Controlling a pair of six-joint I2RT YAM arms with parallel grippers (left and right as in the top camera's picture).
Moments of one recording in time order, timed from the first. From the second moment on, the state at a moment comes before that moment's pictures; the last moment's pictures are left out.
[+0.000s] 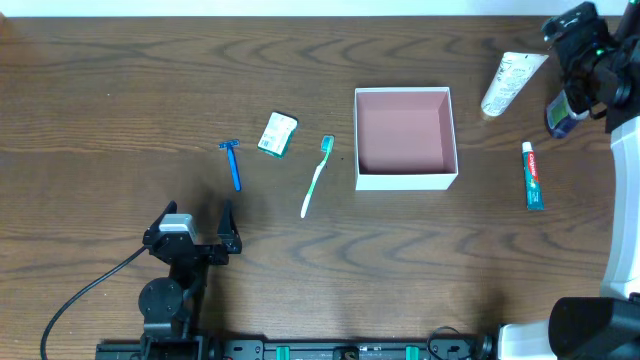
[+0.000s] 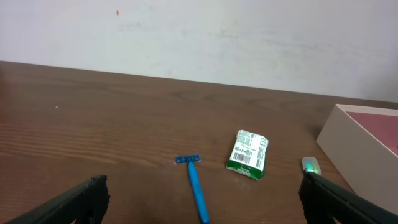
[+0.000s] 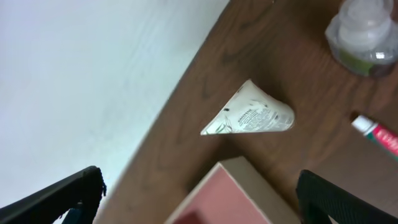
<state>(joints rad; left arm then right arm) -0.01 0.01 0.02 -0.11 0.06 -0.14 -0.20 1.62 1.74 -0.86 -0.11 0.98</state>
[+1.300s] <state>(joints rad) -0.01 0.01 0.02 -0.11 0.06 -0.14 -0.19 1.98 1.74 -0.76 -0.19 1.37</state>
